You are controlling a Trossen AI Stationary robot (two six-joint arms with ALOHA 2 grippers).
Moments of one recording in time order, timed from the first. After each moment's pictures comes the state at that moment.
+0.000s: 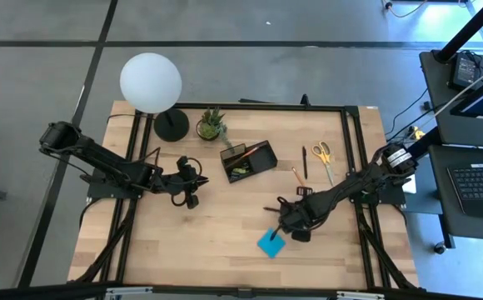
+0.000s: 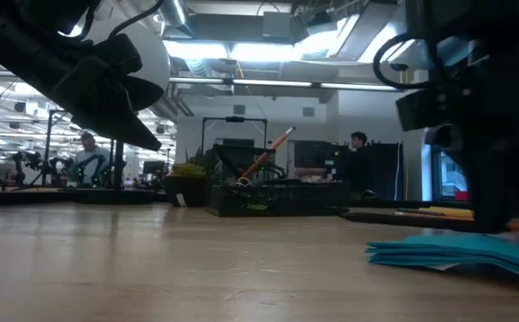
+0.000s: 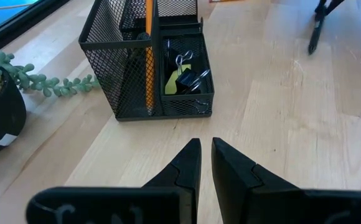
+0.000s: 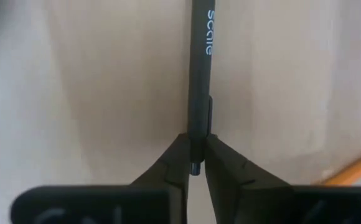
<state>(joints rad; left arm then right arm) -0.27 1.15 0.35 0.15 -0.54 -0.38 0.46 1.76 0.98 -0.78 0.14 0.60</state>
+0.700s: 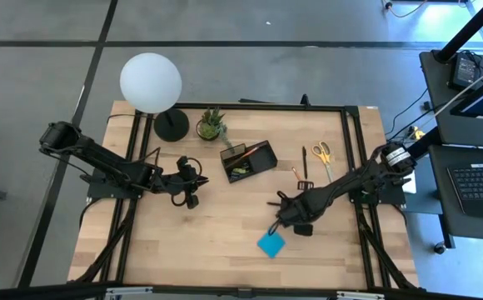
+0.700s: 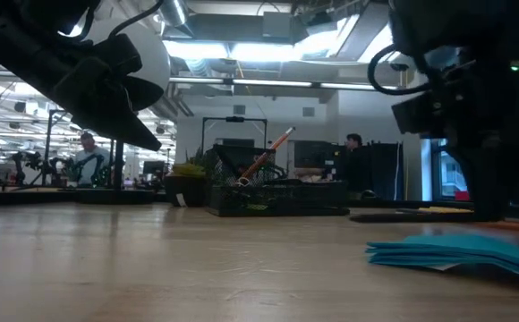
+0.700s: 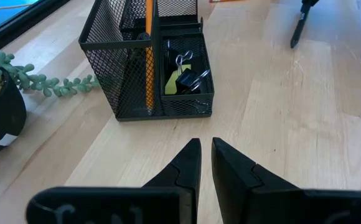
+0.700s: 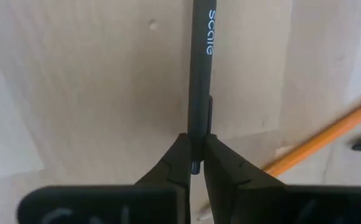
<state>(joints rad) -0.27 1.15 0.35 0.15 -0.54 -0.38 0.42 1.75 1.01 -0.91 0.14 0.53</state>
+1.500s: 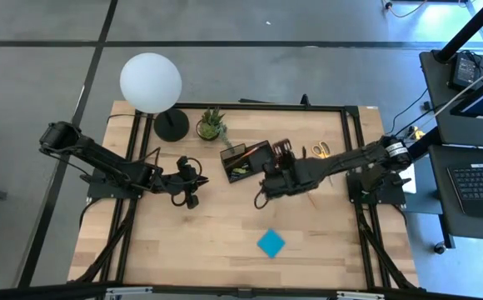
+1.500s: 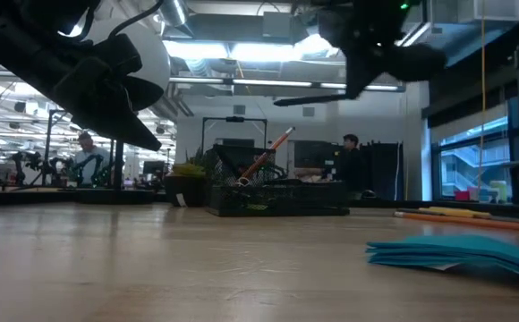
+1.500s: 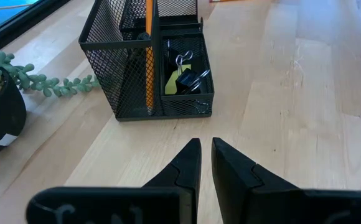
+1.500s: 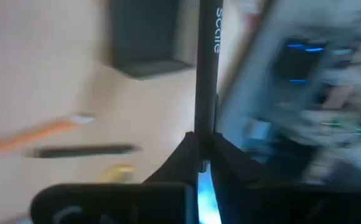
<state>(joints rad) -0.27 1.15 0.35 0.15 -0.54 -0.38 0.22 1.75 1.47 -1.30 0.80 -0.22</state>
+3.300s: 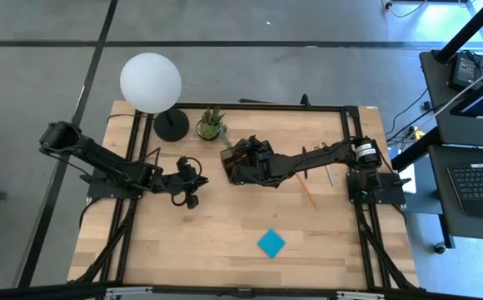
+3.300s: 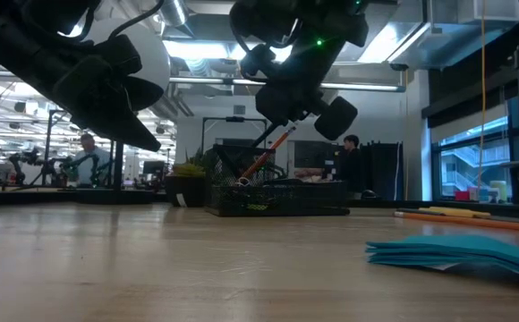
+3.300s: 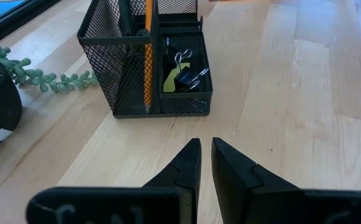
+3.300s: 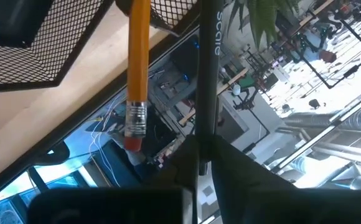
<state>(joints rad) -0.27 1.15 0.35 0.15 -0.53 -0.41 0.08 2.00 1.47 -0.59 1.18 -1.27</state>
